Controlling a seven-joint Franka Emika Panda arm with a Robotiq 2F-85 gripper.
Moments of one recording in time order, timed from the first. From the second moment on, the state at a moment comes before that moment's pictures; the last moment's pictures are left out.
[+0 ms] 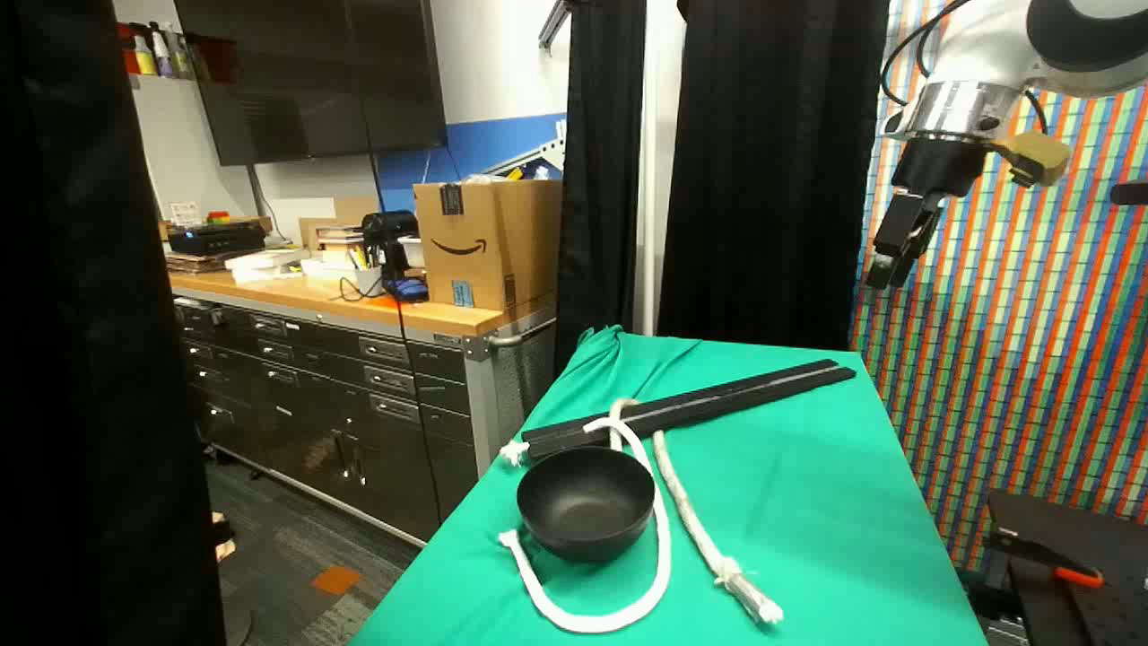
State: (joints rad) arm -0.07 -0.65 -0.17 -2.62 0.04 2.18 -0.04
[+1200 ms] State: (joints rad) arm -0.07 -0.65 -0.14 -2.61 0.05 2.18 0.00
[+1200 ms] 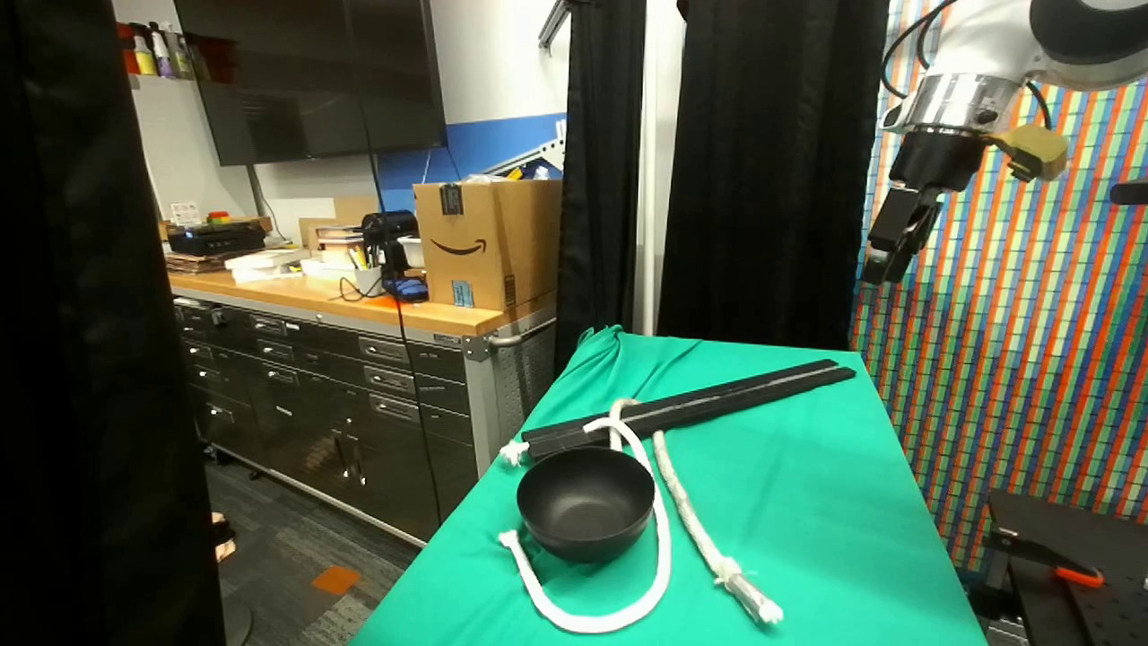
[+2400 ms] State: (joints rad) arm 0.09 -0.34 0.37 -2.32 0.15 2.20 0.71
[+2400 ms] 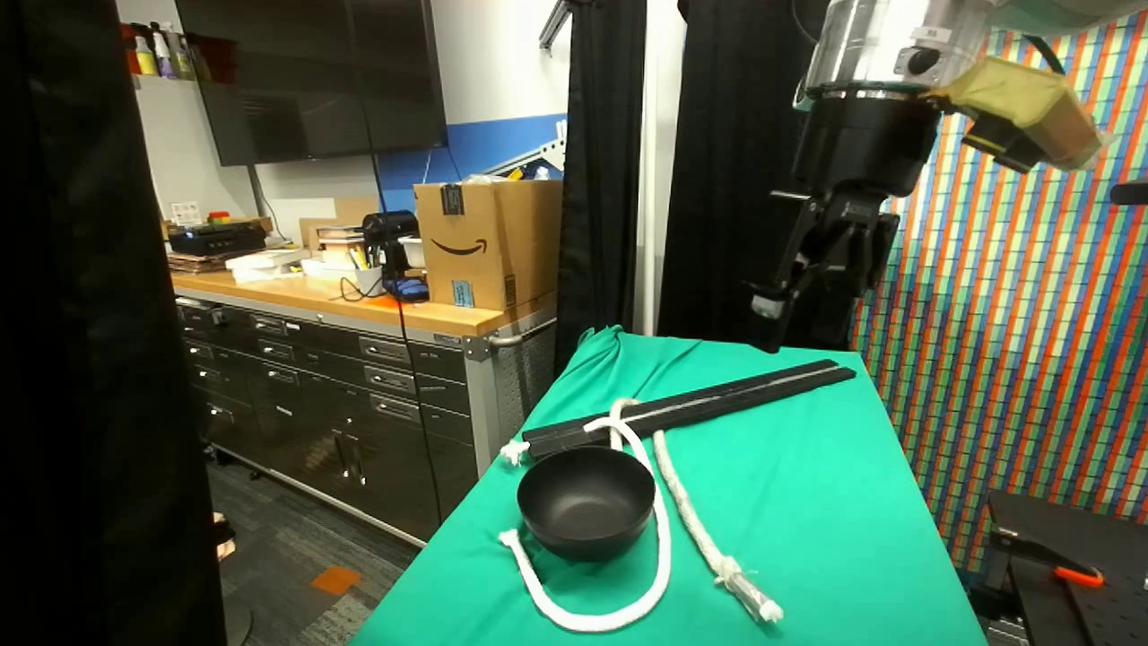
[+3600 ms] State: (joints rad) arm 0.29 0.18 0.35 -1.97 0.00 2.33 1.16
